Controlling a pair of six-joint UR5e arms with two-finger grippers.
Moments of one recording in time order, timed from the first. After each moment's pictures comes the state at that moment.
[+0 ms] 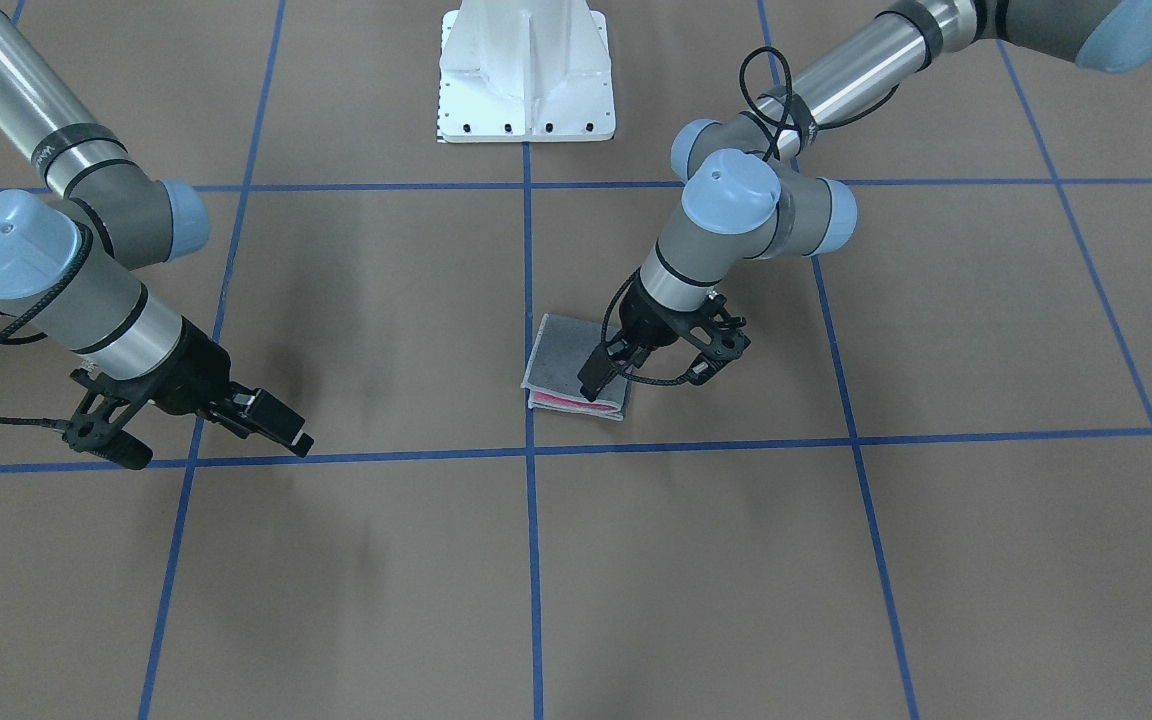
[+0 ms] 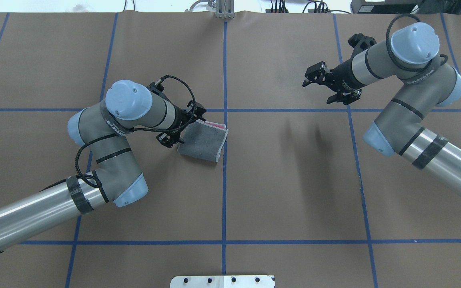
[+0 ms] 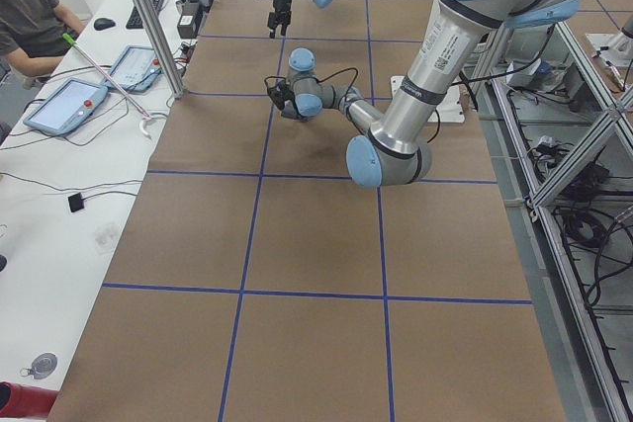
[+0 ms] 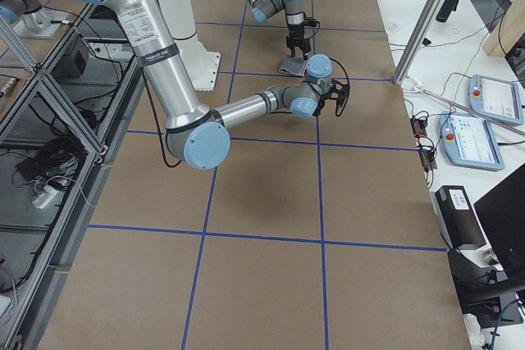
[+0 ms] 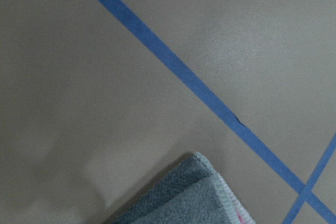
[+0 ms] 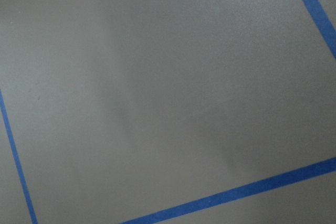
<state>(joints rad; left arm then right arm) -0.60 -2.22 -1.37 -2.22 -1.89 -1.97 0.89 -1.12 1.42 -0.82 2.15 1.56</state>
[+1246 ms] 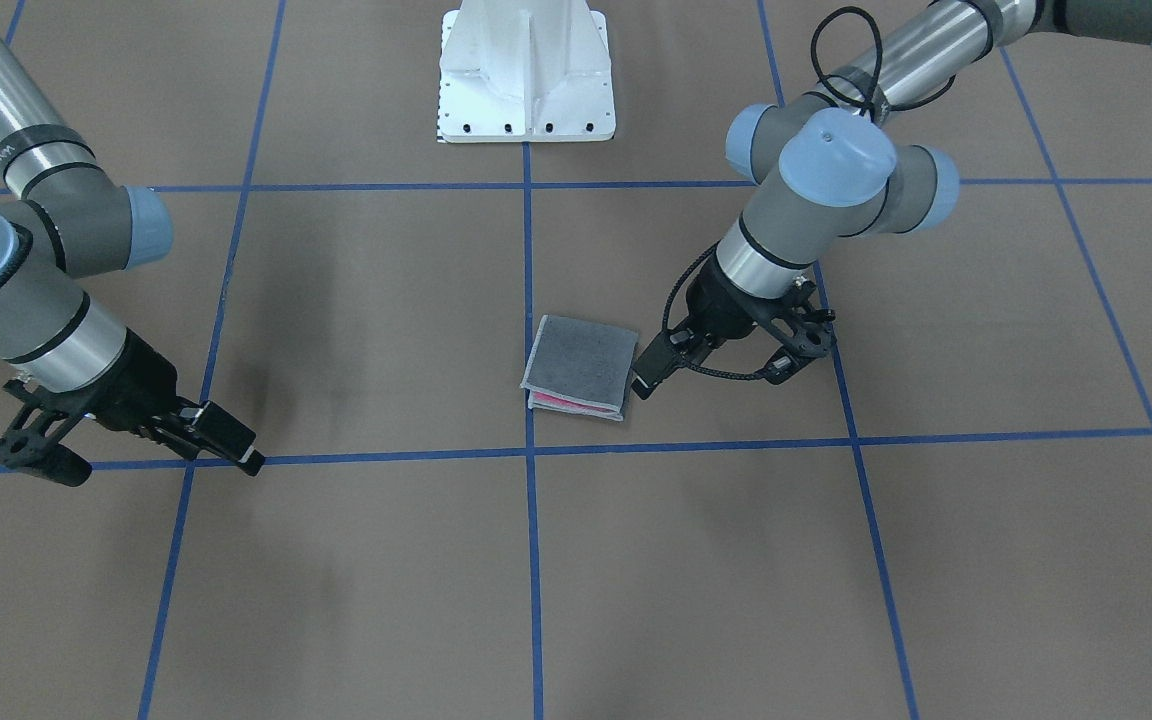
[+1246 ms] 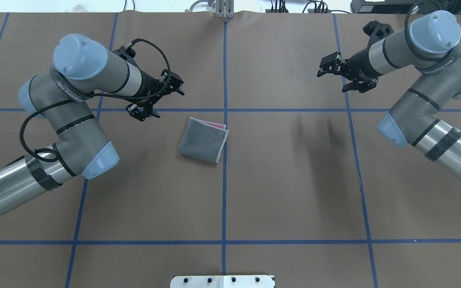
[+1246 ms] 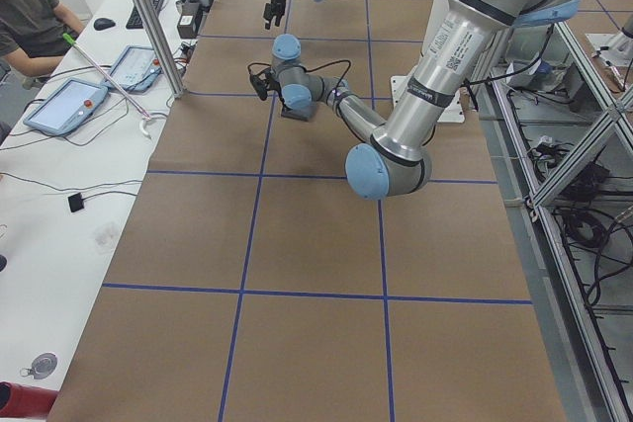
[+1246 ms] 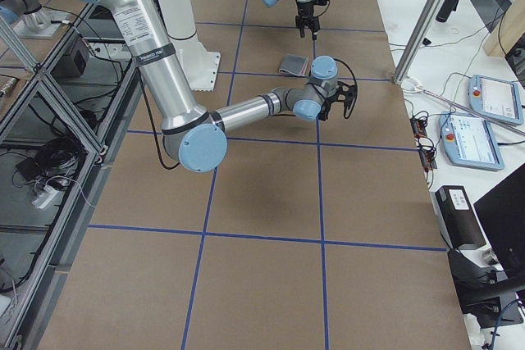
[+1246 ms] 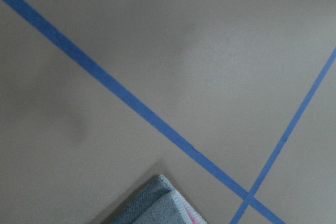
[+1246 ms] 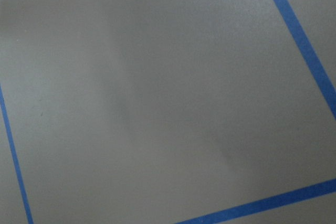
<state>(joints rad) -0.76 -2.13 -1.58 -2.08 -2.03 -1.76 0.96 -1.15 1.42 -0.85 2.15 1.38</state>
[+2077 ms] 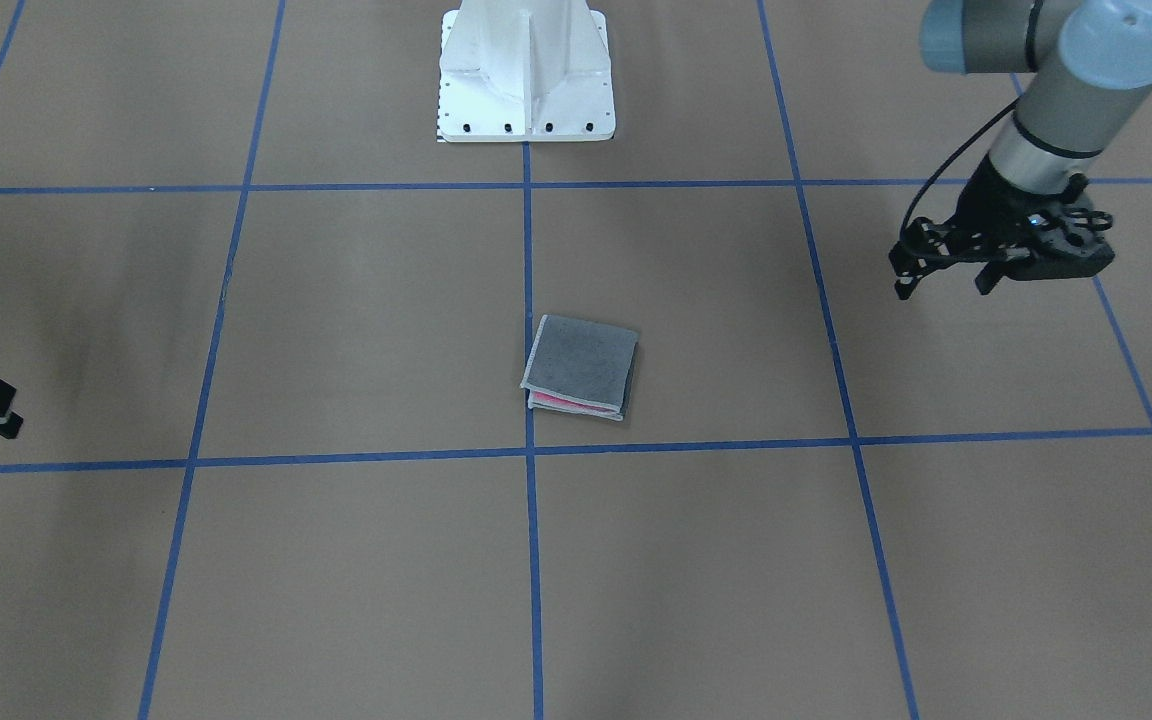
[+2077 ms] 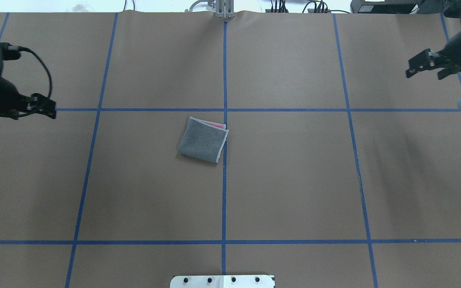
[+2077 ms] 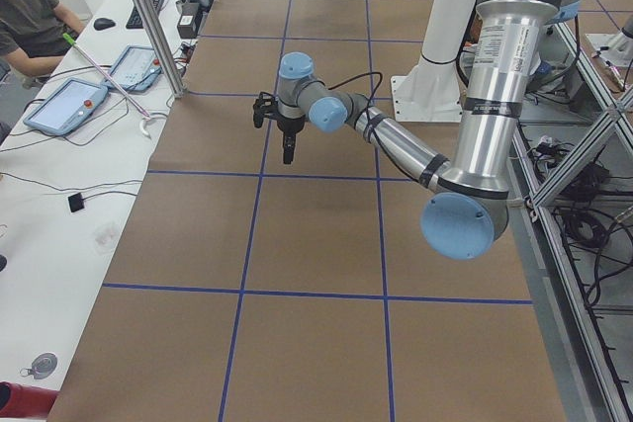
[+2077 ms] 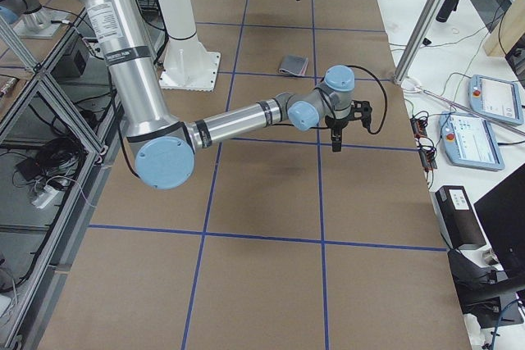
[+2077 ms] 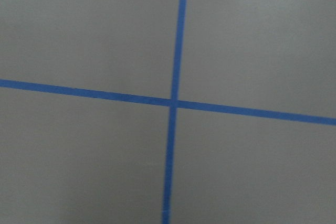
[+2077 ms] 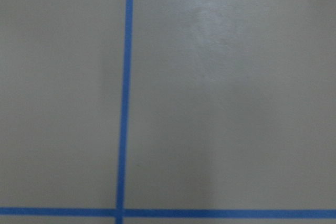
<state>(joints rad) -1.01 -1.66 -1.98 -1.68 -2.11 -0.79 1.24 -1.37 1.65 -1.35 2.29 0.58</state>
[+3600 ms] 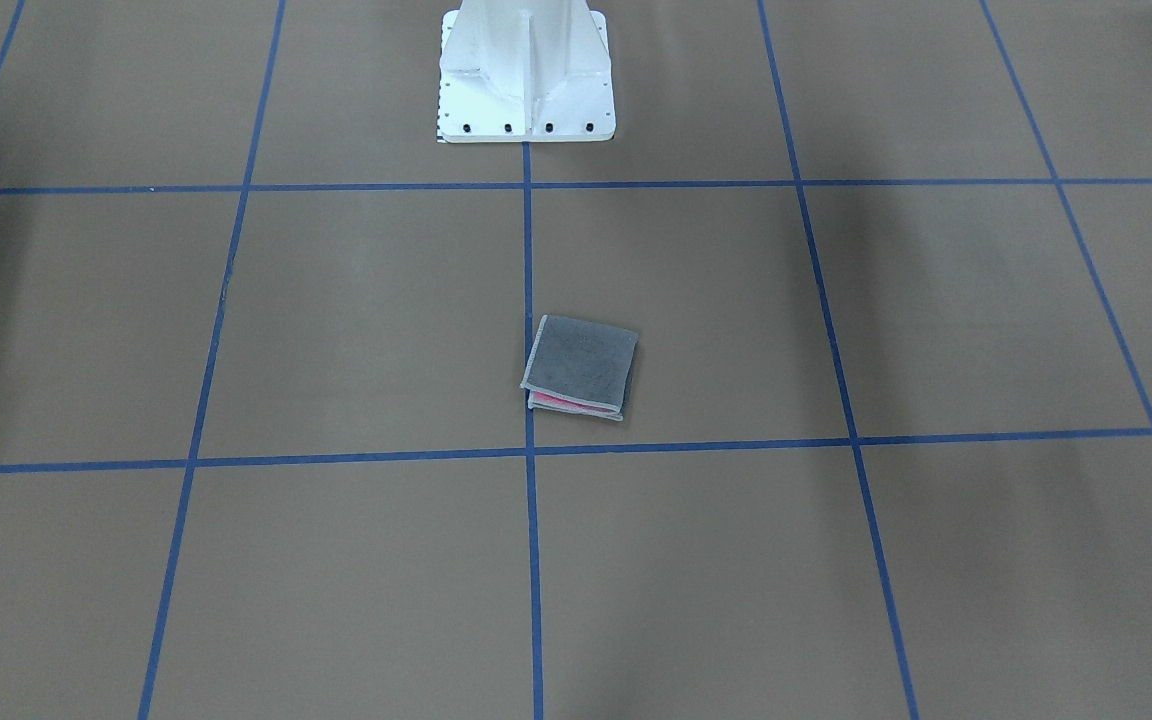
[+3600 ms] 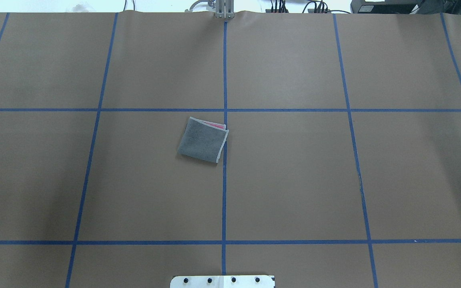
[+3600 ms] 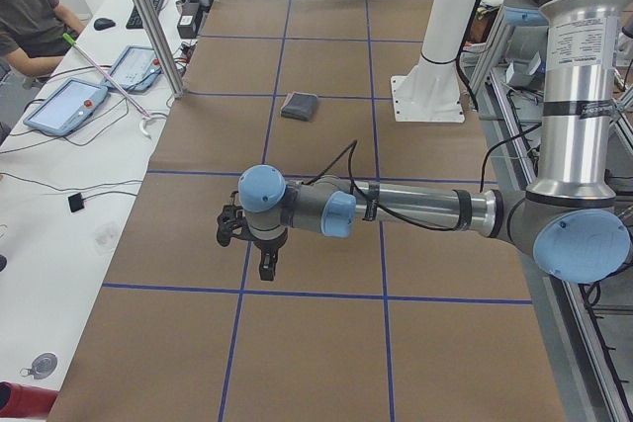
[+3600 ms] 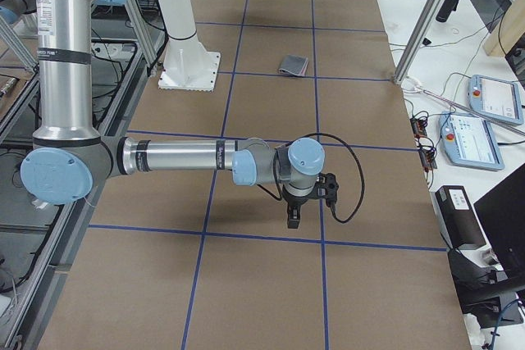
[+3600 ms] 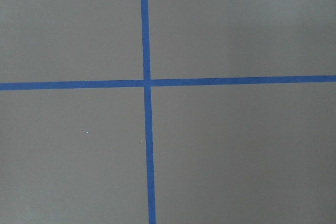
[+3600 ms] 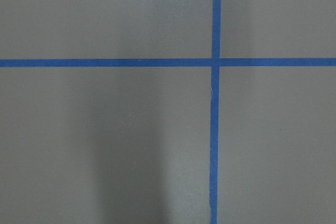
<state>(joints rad) -1.51 -1.53 -1.68 -1.67 -2.36 -0.11 1.46 -1.61 1.64 -1.52 2.38 0.14</state>
